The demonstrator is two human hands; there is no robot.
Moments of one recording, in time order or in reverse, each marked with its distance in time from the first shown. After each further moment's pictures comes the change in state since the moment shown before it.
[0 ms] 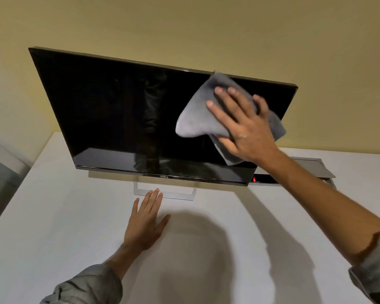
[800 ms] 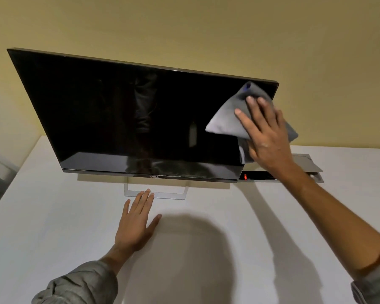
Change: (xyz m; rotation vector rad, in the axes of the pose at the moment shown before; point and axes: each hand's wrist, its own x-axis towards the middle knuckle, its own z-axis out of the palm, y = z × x) left_hand 0.000 -0.003 0.003 0.045 0.002 -0.022; right_hand -0.068 0.038 0.001 0.101 -0.029 0.168
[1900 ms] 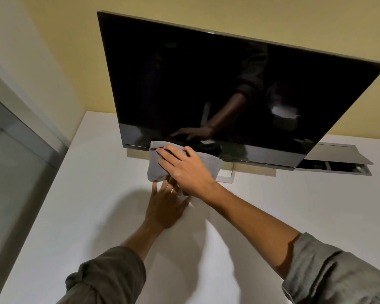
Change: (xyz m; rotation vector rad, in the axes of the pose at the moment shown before) left_hand -0.016 -0.059 -0.039 -0.042 -0.036 0.062; right_hand 0.049 -0.315 0.076 0.291 -0.521 -0.311
